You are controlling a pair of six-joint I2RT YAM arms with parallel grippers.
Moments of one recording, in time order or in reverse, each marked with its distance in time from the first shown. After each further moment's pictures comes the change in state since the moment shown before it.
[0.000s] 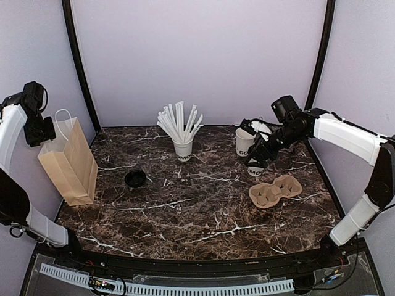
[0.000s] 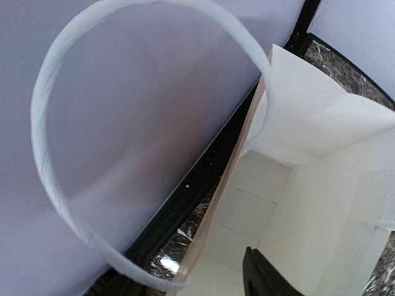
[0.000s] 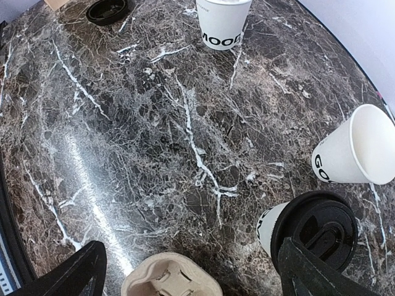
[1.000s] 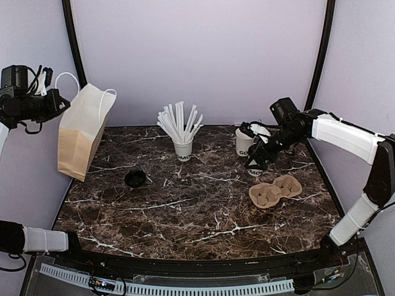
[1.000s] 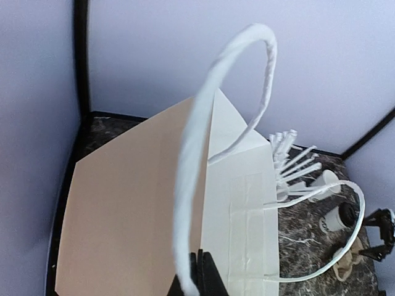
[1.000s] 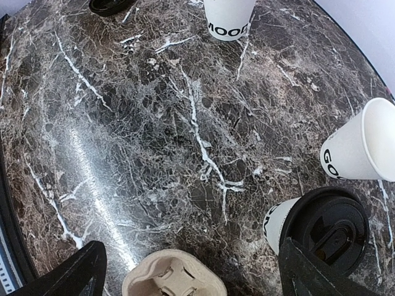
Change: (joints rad) left arm -0.124 -0.242 0.038 0.204 0.593 0.098; right arm -0.001 0.016 -0.010 -0.011 -0.007 -0.014
